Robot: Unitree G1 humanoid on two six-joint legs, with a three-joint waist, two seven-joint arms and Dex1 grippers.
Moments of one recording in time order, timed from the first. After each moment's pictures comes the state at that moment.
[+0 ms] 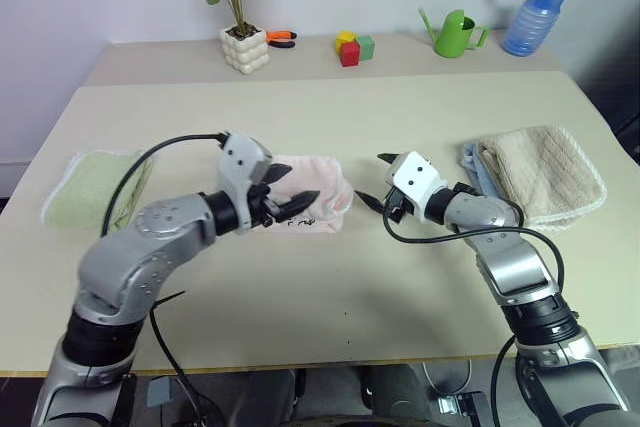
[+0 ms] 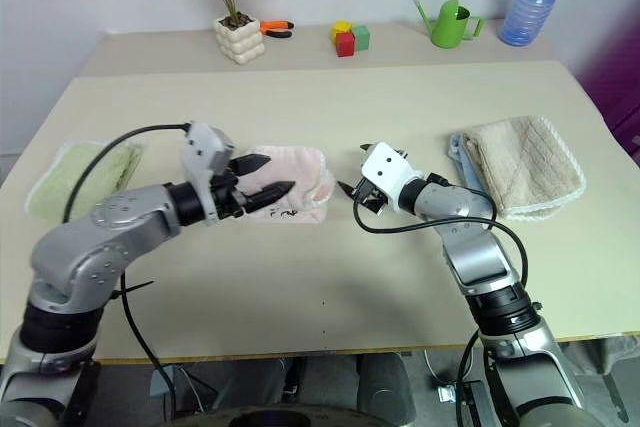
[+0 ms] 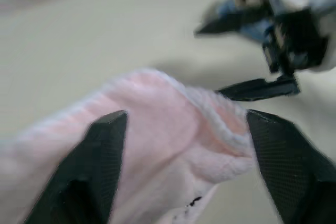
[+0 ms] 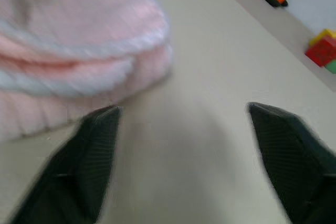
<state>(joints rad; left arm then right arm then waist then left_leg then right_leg) -0.36 0.59 0.10 -0.53 -0.75 0.87 -0.46 -0.39 -0.53 0.15 -0.13 -0.01 0.31 0.63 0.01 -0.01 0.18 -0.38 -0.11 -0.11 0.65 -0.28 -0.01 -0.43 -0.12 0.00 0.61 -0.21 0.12</state>
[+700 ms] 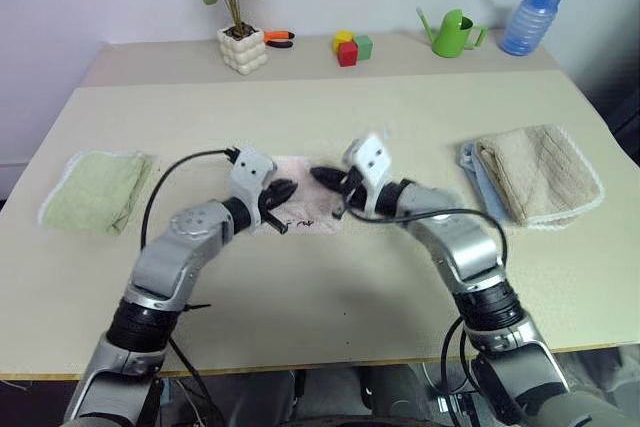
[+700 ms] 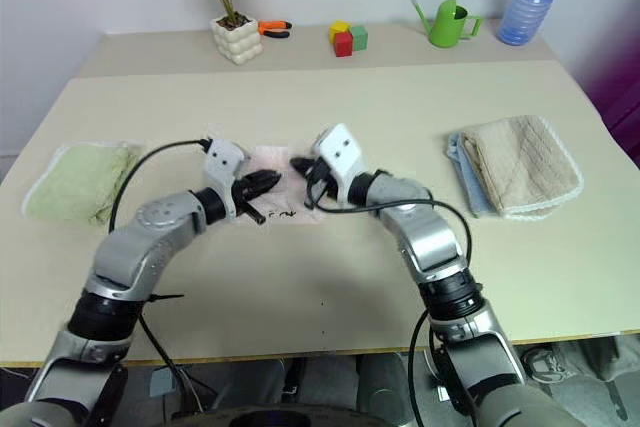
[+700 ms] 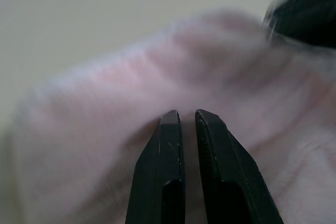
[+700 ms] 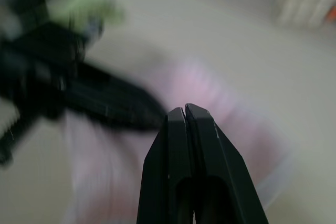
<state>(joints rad) -0.34 0.45 -0.15 -0.22 -0.35 0.66 -0.41 -0.47 -0.28 0.28 -0.06 0.14 0.51 0.63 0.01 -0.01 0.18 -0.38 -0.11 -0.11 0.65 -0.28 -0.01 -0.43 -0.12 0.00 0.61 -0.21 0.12</state>
